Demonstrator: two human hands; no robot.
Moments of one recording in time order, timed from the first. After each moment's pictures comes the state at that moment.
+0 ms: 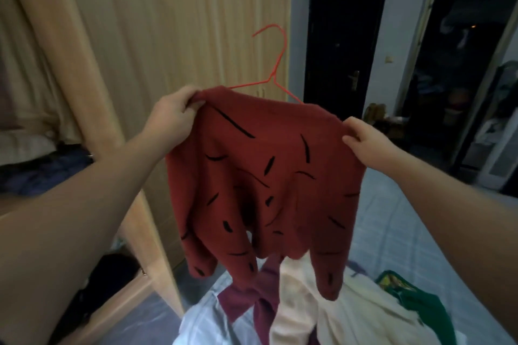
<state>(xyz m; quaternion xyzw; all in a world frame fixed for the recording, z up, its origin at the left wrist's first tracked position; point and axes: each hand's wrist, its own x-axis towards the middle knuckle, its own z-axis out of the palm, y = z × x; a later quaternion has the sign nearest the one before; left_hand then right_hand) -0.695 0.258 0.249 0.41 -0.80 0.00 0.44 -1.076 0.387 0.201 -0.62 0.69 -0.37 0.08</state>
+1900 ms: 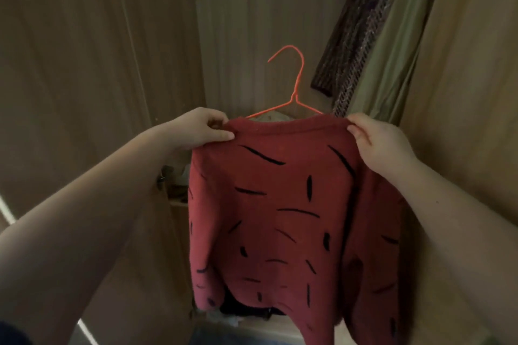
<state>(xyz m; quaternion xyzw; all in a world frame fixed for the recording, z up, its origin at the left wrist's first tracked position) -0.038 0.100 0.259 0.75 -0.59 -0.04 0.30 -0.355 -0.113 0.223 -0.88 0.25 -0.40 -0.01</state>
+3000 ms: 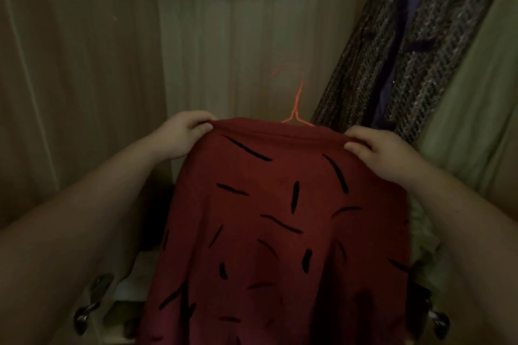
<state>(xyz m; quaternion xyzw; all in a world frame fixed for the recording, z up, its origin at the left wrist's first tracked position) 0.206 -0.127 0.298 0.66 -0.62 0.07 0.42 -0.169 -0.303 0.295 -0.91 0.24 -0.34 0.00</state>
